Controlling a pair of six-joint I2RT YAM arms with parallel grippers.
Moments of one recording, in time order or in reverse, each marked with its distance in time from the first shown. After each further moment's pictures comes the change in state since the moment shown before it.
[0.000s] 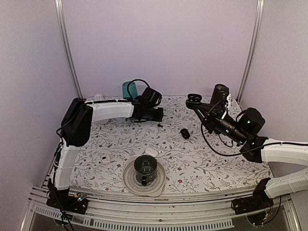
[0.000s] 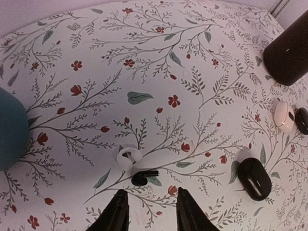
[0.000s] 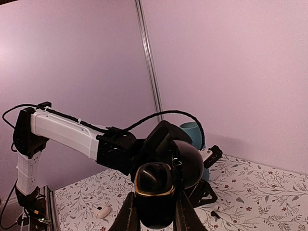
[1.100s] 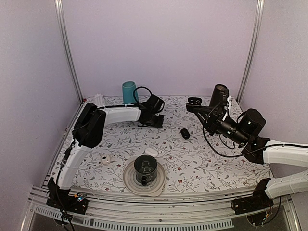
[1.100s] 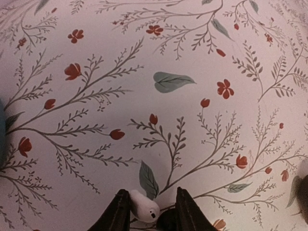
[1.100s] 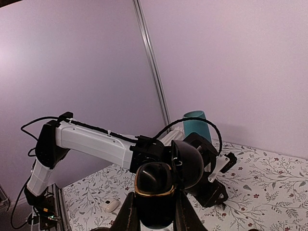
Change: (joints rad) left arm 0.016 0.252 0.229 -0.104 -0.056 0.030; right arm 0.000 -0.042 -0.016 -0.068 -0.014 0.053
